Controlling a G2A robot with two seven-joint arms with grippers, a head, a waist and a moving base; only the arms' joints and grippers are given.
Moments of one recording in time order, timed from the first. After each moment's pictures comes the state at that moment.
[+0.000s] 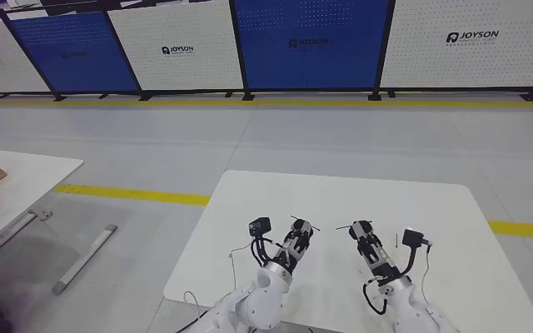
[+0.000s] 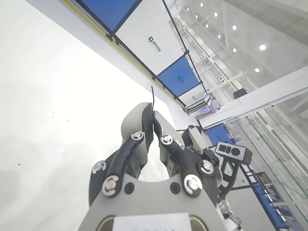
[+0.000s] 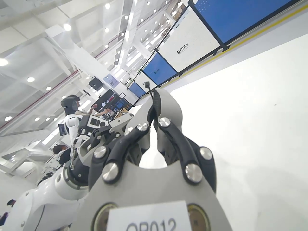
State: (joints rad) left arm 1.45 -1.25 -0.91 -1.74 0.30 0.21 0.25; right arm -1.41 -1.19 1.06 -1.54 -0.36 -0.33 -0.10
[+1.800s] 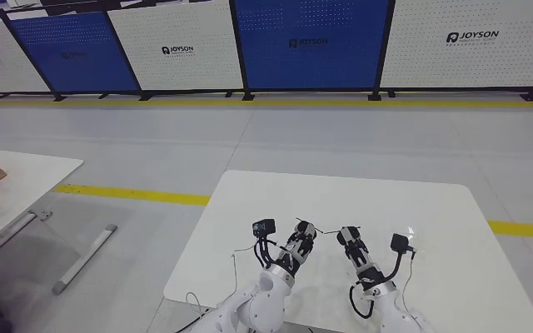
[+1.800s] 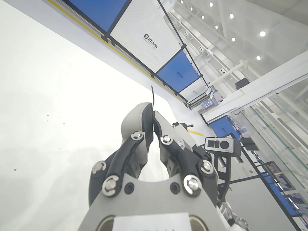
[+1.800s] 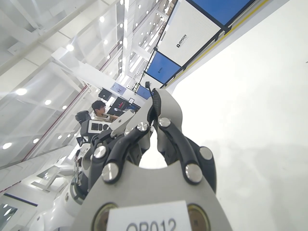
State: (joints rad) left arm 1.45 -1.25 -0.90 -1.74 0.34 0.20 0.25; right arm -1.44 -1.24 1.01 -1.54 -0.21 -0.26 -0.10
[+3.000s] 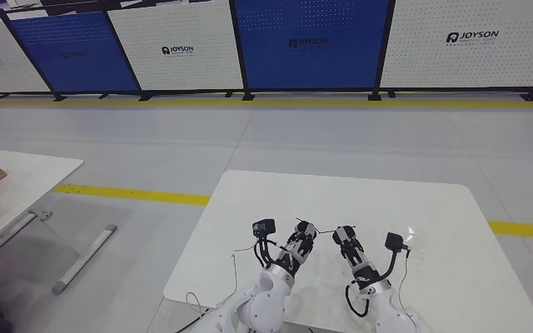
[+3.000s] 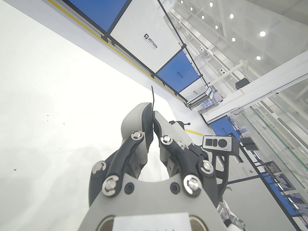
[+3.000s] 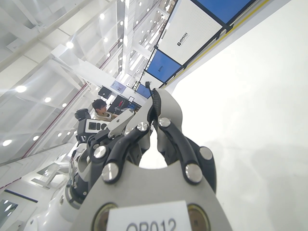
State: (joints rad) left arm 1.45 -1.25 -0.90 -1.74 0.34 0.20 0.25; right arm -1.43 -1.28 1.02 -1.52 -0.25 -0.27 -0.08
